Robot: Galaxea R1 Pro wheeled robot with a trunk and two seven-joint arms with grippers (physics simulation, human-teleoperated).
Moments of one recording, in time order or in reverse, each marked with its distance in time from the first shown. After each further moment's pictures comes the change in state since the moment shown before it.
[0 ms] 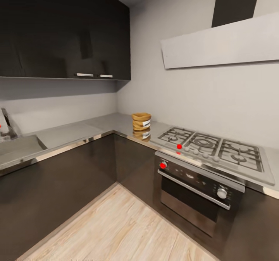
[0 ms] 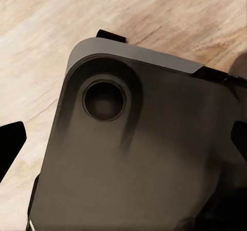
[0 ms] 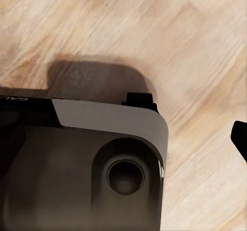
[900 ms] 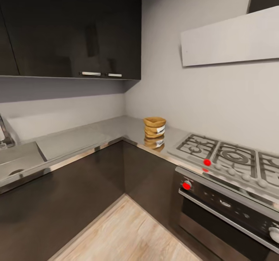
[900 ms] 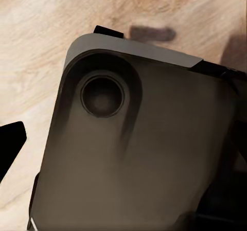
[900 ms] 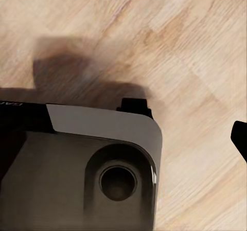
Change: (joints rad) left arm 0.000 0.001 -0.009 0.000 -0.008 0.015 -0.008; right arm 0.000 -0.009 0.005 -0.001 0.002 -0.022 0.001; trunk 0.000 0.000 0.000
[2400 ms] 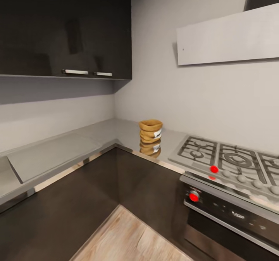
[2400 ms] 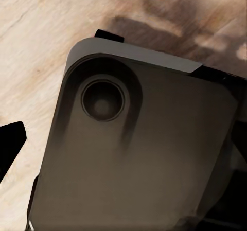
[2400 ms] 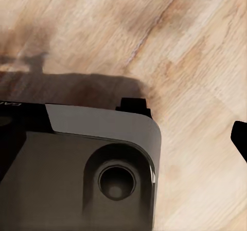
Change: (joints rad) left arm 0.000 0.000 0.007 0.000 0.006 -0.014 0.001; right arm 0.000 -0.002 0.000 0.000 -0.002 0.001 0.000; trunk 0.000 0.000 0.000
